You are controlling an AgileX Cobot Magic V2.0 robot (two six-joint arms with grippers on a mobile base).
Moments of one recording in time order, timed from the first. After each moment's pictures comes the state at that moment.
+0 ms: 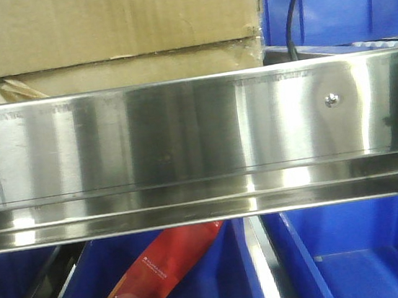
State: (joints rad) left arm -0.08 1.79 -2.02 0.08 1.23 -0.12; right arm 0.51 1.94 -2.24 0.02 1.23 0.24
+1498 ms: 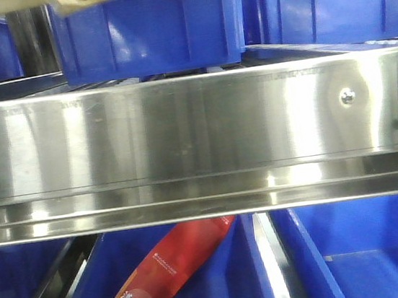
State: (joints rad) left arm -0.34 1.52 -2.02 0.18 1.25 -0.34; right arm 0.51 1.54 -2.08 -0.07 1.29 0.18
